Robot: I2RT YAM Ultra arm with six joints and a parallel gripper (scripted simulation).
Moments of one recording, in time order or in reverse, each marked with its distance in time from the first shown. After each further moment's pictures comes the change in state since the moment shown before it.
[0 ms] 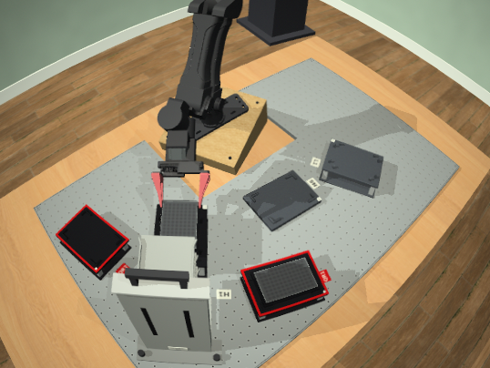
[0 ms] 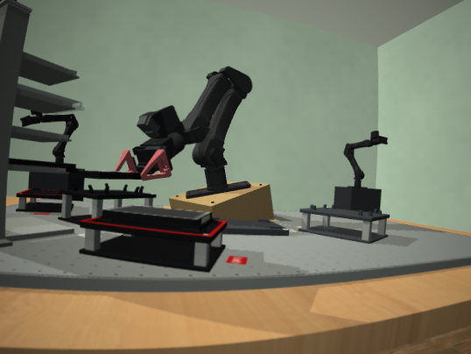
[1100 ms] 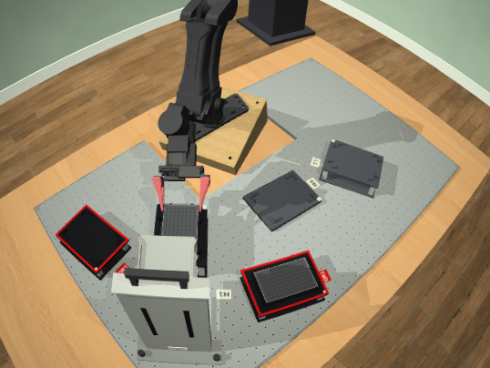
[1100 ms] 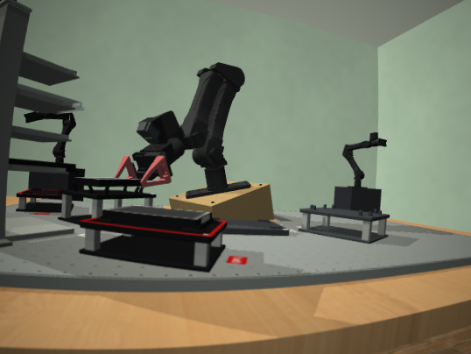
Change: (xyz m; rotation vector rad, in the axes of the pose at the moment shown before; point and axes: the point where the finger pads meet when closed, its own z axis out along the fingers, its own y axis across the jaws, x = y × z) arm 0.013 0.001 0.007 -0.002 0.001 0.000
